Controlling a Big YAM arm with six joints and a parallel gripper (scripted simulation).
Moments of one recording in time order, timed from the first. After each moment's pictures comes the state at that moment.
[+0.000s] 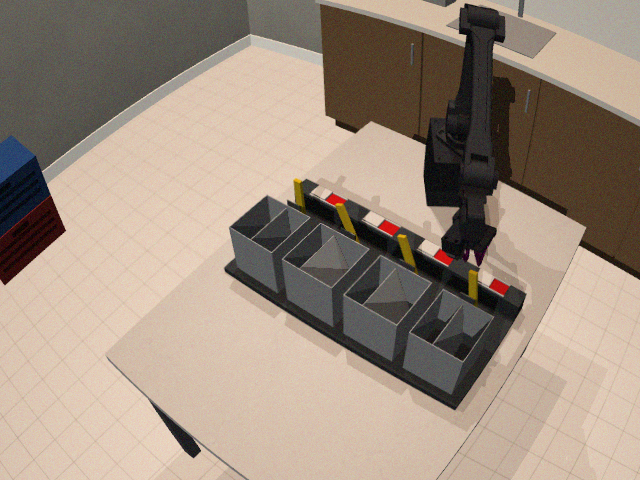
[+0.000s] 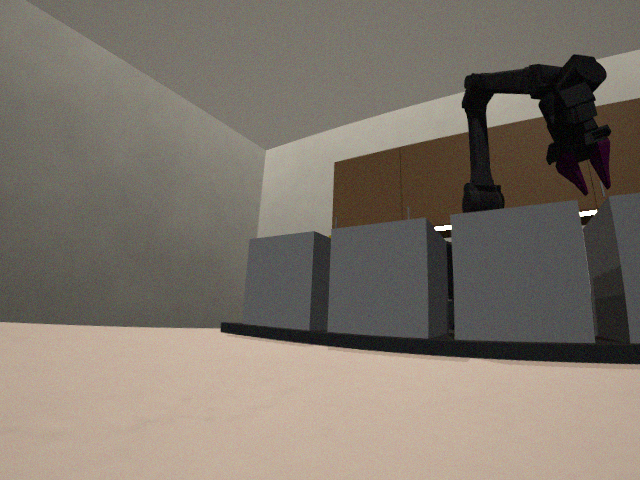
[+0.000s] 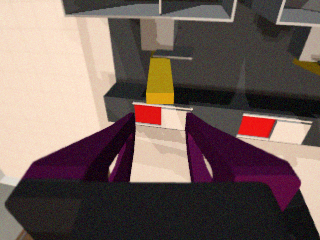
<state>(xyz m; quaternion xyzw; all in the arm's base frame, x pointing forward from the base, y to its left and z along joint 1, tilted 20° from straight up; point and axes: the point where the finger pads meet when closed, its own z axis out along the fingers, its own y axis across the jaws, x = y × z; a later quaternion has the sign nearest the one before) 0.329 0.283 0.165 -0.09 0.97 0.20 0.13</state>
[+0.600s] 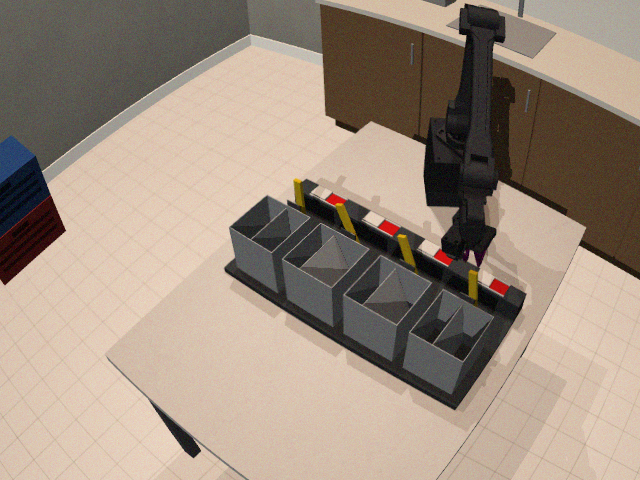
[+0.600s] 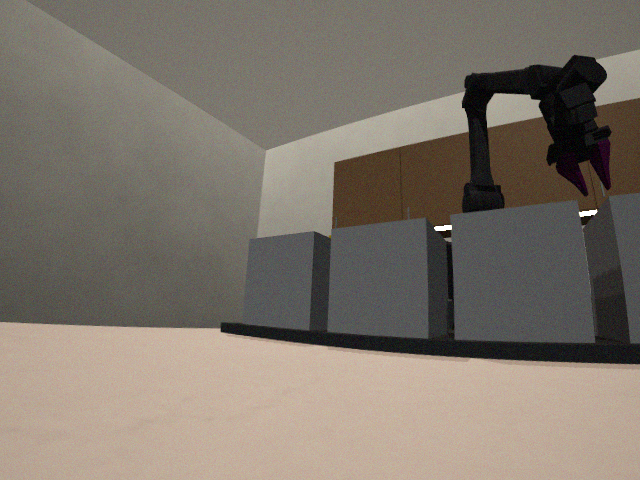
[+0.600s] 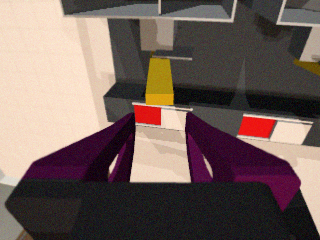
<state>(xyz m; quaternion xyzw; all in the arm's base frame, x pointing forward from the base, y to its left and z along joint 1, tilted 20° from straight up) 0.330 0.283 0.164 -0.09 0.97 0.20 0.13</state>
